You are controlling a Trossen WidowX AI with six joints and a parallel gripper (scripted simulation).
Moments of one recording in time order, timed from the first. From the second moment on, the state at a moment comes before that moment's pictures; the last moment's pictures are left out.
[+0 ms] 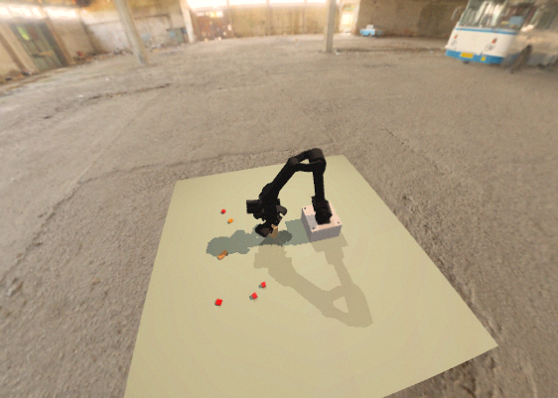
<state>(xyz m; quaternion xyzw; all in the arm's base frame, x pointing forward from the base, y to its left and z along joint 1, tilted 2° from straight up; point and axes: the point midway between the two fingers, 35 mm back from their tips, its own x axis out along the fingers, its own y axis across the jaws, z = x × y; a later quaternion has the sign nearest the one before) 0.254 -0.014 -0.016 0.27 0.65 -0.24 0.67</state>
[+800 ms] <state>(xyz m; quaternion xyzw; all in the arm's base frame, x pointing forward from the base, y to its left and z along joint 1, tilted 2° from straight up) 0.254 -0.014 -0.016 0.27 0.65 -0.24 0.67</state>
